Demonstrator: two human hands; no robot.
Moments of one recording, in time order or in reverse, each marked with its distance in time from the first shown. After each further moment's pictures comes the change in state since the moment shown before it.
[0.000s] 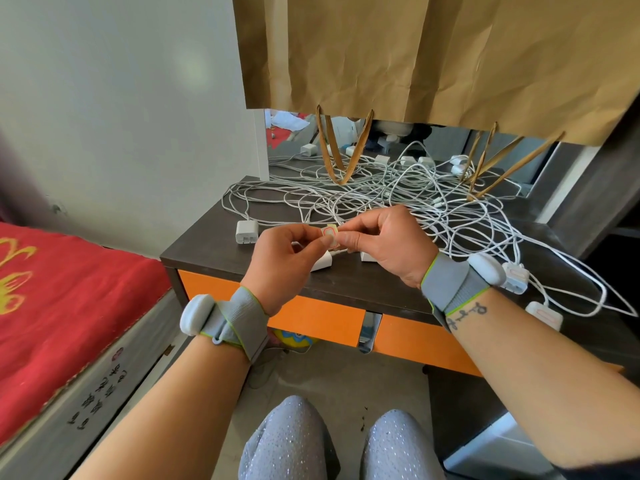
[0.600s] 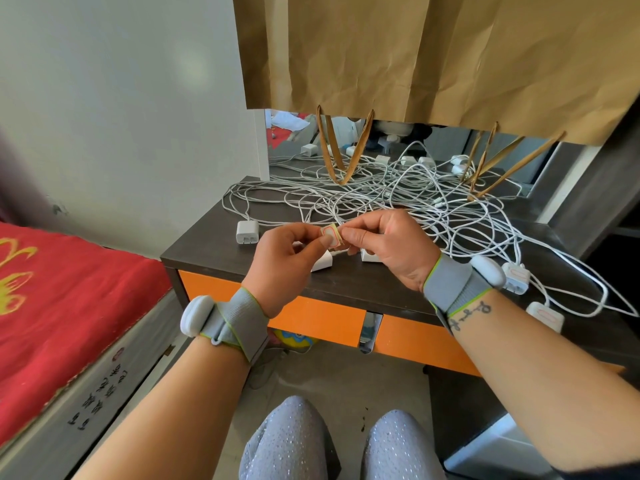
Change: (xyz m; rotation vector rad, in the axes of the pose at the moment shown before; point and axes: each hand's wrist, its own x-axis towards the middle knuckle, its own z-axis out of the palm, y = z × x) left_hand 0.001 -0.005 0.000 -0.022 -0.052 0.006; right_hand -0.003 -0.001 0.000 0.149 -0.011 0.079
